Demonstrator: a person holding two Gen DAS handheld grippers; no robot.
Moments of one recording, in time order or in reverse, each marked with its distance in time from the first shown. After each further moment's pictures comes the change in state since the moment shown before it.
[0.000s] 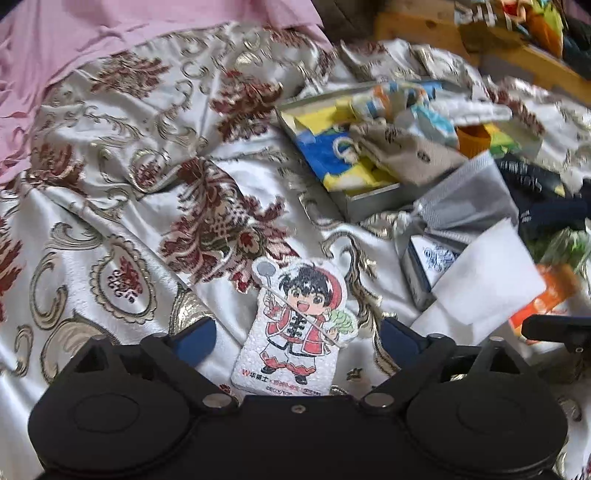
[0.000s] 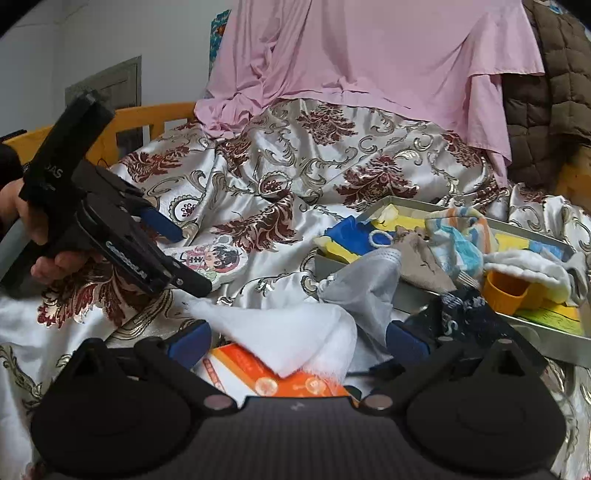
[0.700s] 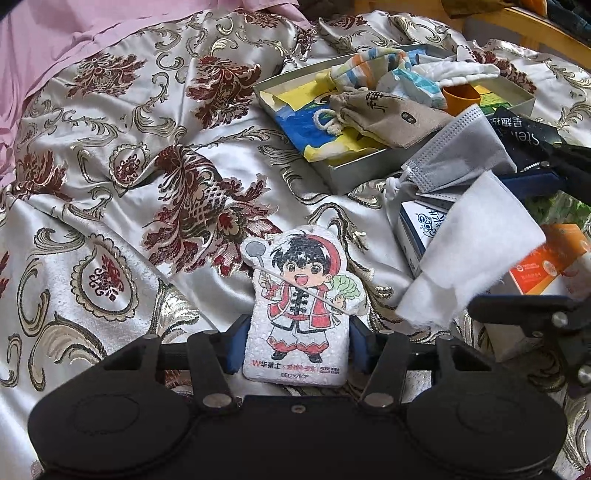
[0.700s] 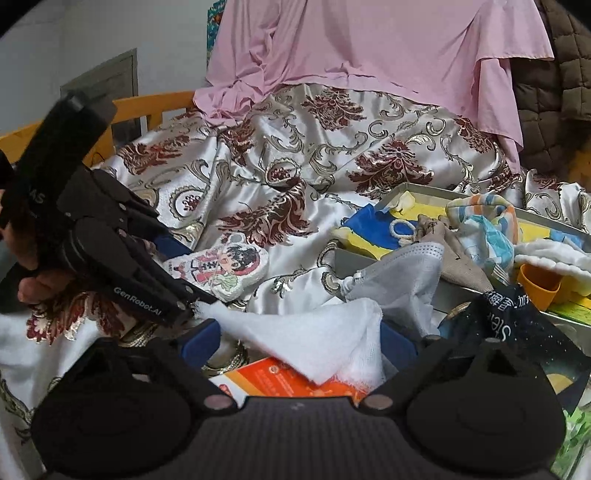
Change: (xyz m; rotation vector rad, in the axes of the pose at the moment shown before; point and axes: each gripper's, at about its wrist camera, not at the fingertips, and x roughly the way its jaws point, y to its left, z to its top) left arm 0.011 -0.015 -0.005 0.078 0.045 0.022; right arm 0.029 0.012 0.007 0.035 0.035 0.004
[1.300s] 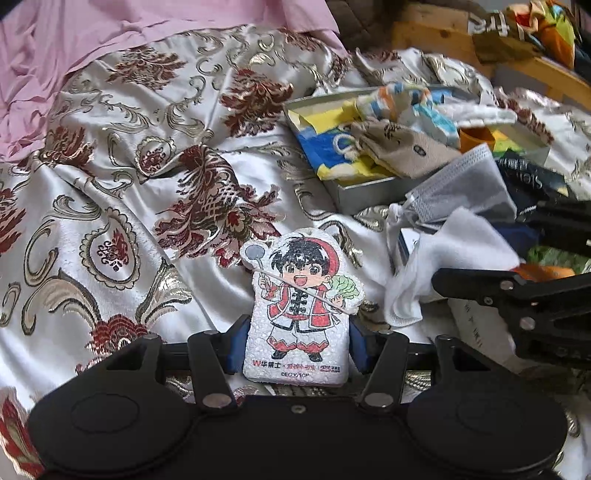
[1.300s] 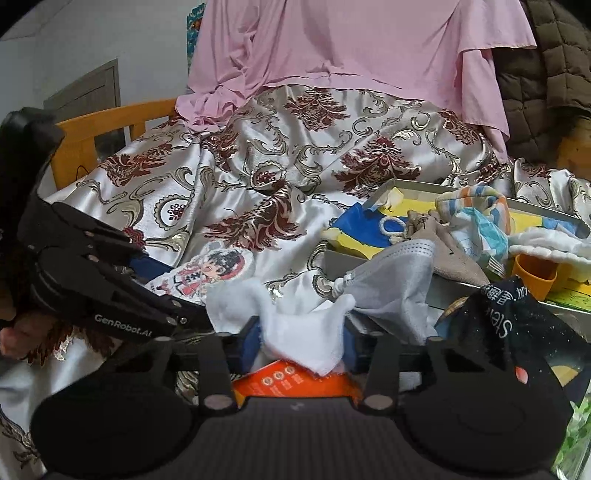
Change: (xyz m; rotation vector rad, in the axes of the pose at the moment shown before) left arm -0.012 -0.009 -0.015 -0.168 -0.103 0.029; right arm 0.006 -0.003 0.000 0.056 -0.009 -0.039
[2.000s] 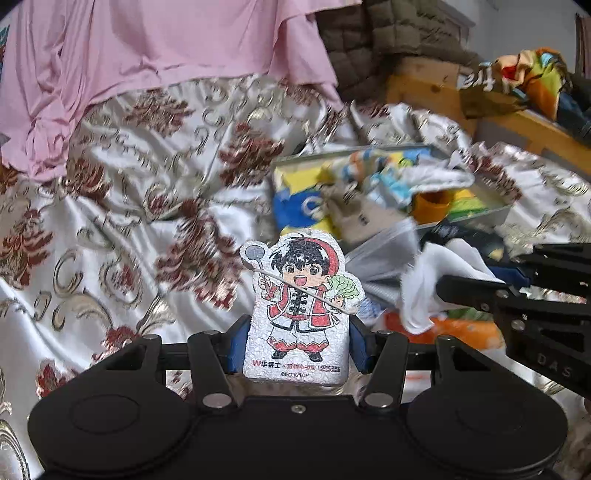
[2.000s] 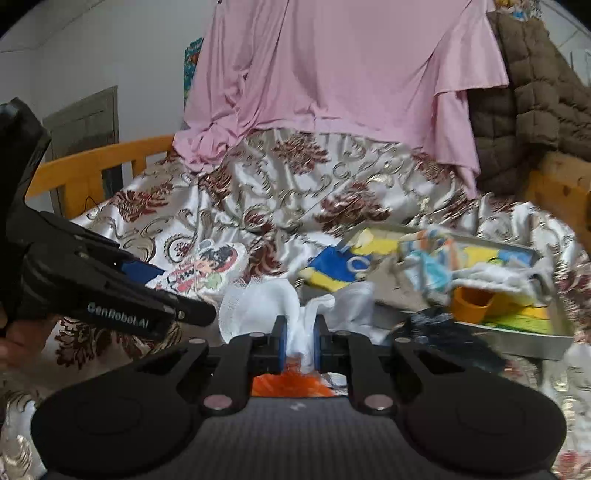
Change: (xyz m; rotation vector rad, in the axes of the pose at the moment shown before) left arm -0.076 -0.048 0.017 -0.070 -0.122 0.002; right arm -0.094 -0.014 0.009 -0.001 -0.114 -0.049
